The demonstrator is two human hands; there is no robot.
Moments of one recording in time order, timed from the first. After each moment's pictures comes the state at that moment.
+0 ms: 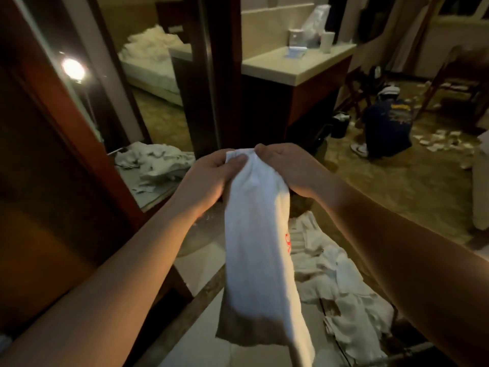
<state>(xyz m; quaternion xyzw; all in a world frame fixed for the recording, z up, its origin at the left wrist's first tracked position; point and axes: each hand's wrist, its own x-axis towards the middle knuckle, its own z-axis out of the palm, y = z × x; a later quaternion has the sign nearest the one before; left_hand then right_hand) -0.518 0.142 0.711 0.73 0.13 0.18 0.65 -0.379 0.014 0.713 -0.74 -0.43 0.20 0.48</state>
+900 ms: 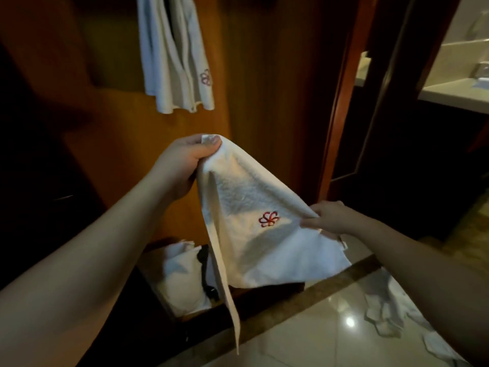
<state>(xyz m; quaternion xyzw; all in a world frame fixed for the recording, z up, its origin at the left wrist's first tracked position) -1.063 0.316 0.784 0.66 0.33 0.38 0.56 -0.742 0.212 0.626 -0.76 -0.63 0.15 0.06</state>
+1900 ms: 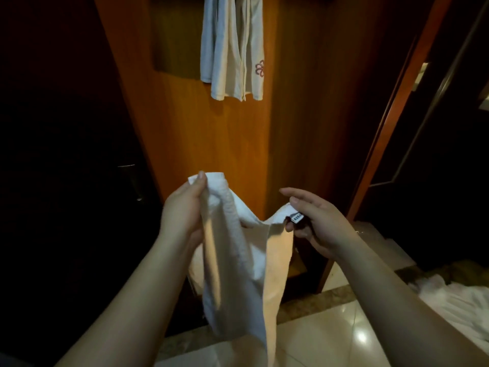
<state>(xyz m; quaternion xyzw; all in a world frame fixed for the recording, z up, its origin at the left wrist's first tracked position) -1.163 0.262 0.706 0.36 0.41 0.54 0.64 -0.941 0.178 0.682 -0.48 -0.40 0.53 0.57</state>
